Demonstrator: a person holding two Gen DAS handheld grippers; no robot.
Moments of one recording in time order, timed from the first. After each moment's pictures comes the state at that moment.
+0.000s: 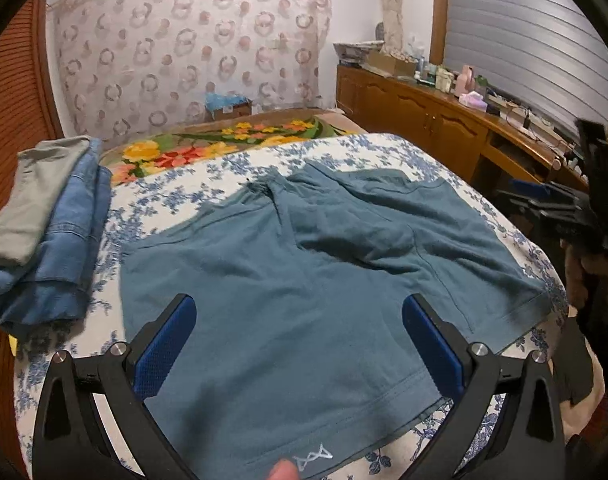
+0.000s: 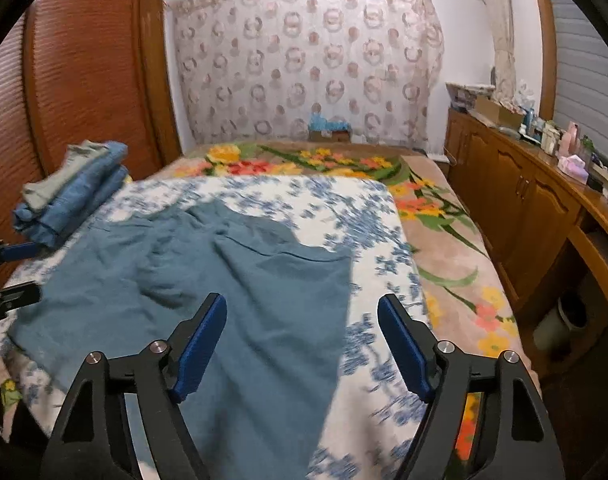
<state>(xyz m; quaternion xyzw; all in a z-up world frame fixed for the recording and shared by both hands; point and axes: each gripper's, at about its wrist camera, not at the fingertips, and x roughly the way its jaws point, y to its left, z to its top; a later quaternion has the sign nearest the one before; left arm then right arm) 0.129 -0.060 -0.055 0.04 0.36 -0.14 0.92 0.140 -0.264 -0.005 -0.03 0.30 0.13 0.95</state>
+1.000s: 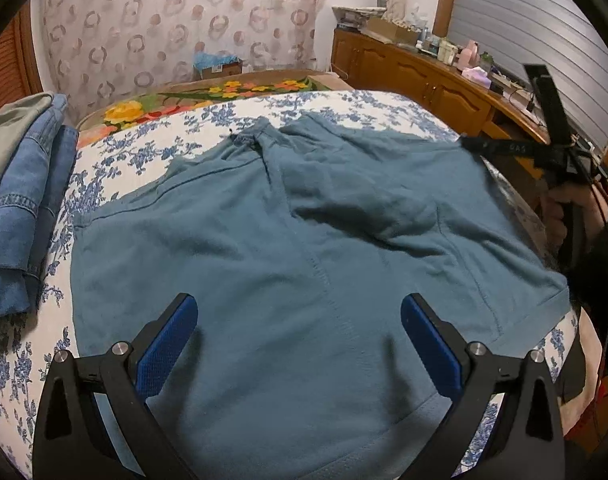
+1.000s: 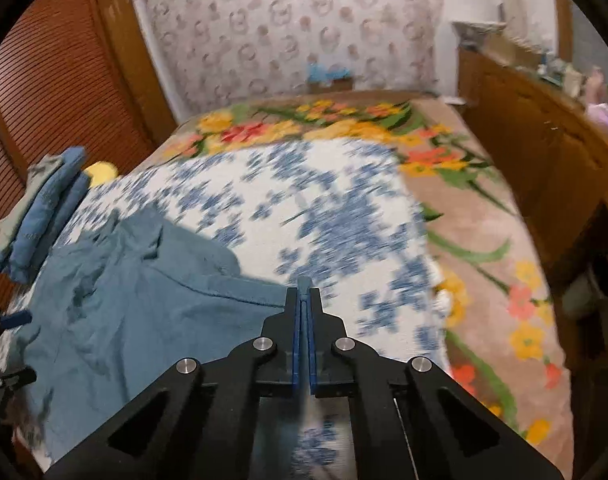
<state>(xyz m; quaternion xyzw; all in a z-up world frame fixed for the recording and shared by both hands) 0.169 -0.065 -0.094 0.03 0.43 -0.15 0.89 0.202 -0.305 0.025 0.03 0.37 0.13 0.92</state>
